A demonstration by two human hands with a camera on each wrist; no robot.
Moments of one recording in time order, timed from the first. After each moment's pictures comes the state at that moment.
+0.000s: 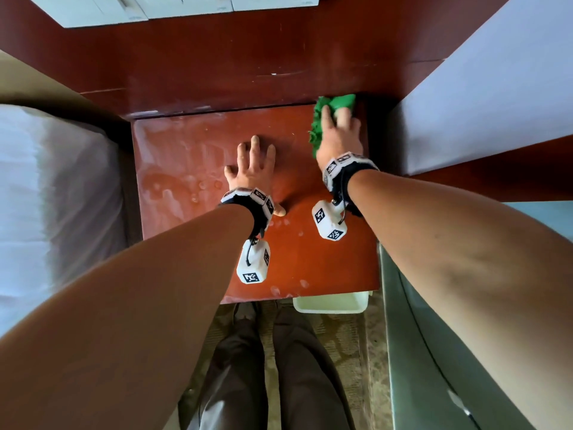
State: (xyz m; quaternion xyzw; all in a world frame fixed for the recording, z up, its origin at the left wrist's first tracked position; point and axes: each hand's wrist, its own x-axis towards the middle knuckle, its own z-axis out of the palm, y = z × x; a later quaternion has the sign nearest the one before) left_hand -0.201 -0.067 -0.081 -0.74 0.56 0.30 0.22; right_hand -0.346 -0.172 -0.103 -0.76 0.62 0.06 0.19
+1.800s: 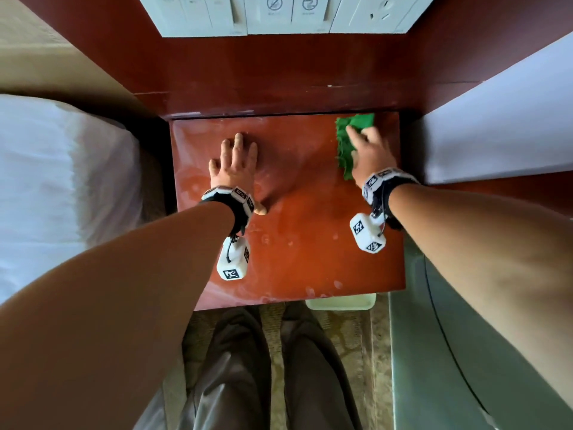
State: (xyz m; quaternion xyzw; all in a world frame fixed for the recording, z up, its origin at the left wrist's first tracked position) left_hand -0.085 -0.042 -0.081 -0.73 0.58 0.28 0.22; right_hand -0.339 -0.156 -0.089 -0.79 0.58 0.07 0.19
